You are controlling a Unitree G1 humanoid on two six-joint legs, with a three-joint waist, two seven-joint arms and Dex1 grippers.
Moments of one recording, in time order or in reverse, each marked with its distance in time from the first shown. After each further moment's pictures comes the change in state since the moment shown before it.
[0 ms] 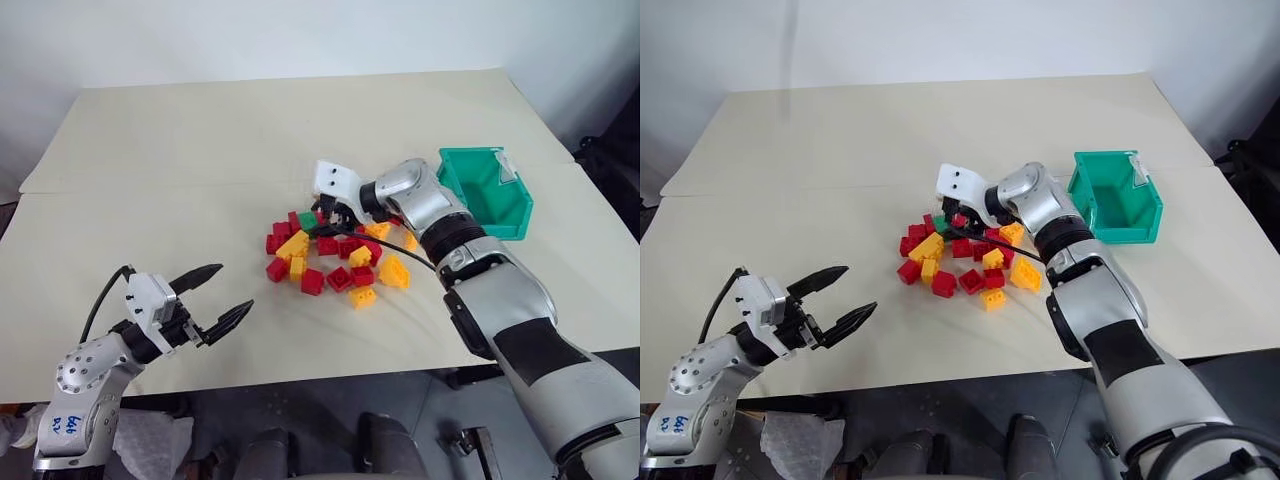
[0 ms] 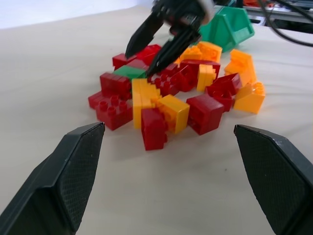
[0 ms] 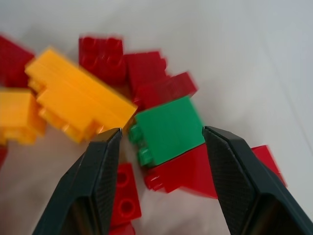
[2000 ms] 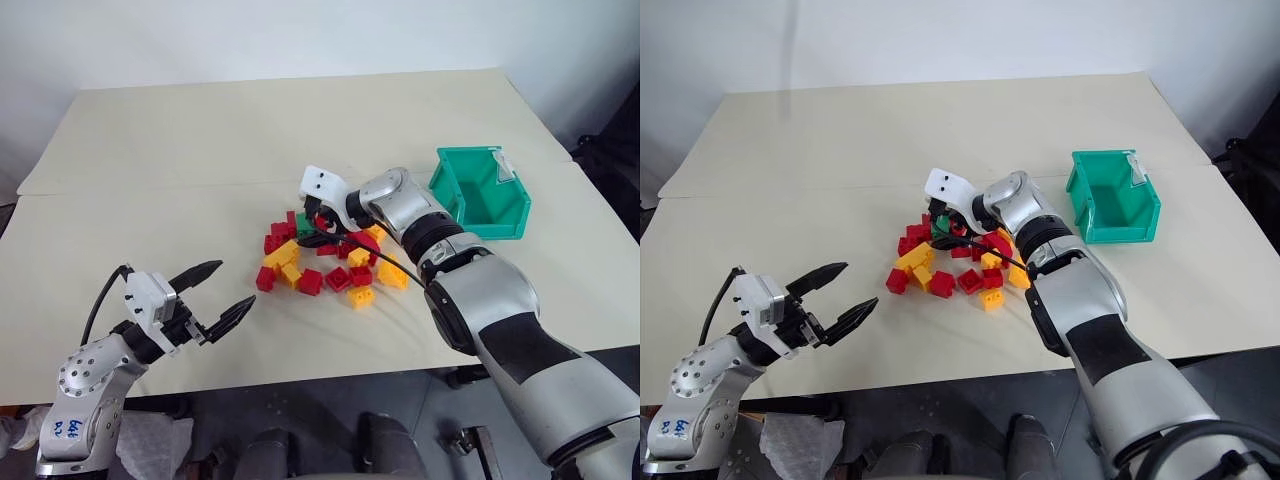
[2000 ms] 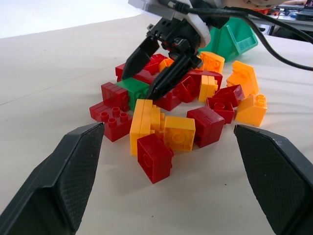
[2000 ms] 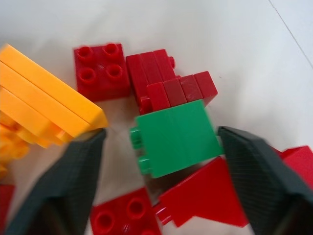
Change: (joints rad) left arm 0.014 -0.026 0.006 -0.047 -0.005 0.020 0.044; right arm -0.052 0.088 -0.154 0.129 -0.036 0.102 -0.021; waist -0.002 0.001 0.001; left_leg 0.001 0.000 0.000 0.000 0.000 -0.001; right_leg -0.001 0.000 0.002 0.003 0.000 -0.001
